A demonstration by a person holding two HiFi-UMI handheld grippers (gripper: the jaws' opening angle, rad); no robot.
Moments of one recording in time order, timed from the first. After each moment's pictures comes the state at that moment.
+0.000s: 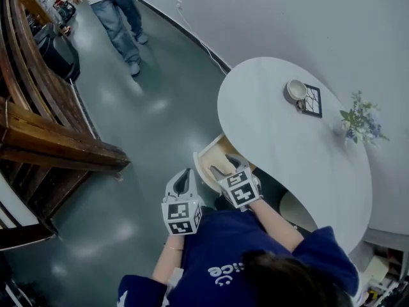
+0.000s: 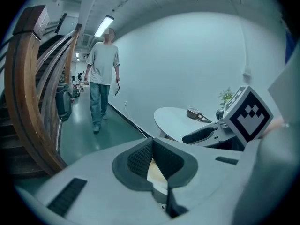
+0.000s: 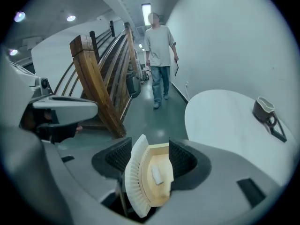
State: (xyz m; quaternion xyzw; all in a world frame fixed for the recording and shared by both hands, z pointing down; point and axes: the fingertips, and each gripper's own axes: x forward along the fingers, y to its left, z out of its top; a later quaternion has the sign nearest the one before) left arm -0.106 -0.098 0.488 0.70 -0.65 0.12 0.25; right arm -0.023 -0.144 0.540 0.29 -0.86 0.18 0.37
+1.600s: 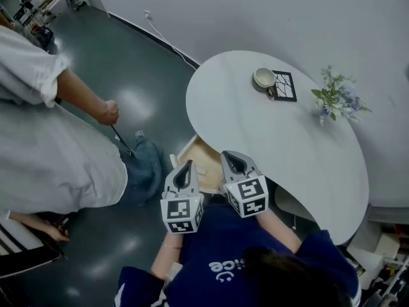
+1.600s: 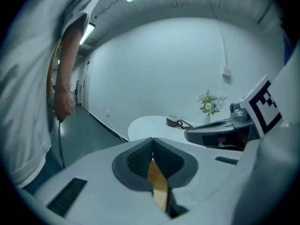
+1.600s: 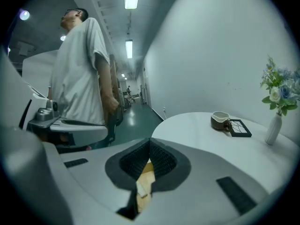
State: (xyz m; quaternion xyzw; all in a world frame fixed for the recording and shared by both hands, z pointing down) left arm -0.007 -0.130 0.437 0.77 -0.60 0.11 0.19; right arm 0.082 -0.161 0.444 0.43 -0.87 0.15 0.20
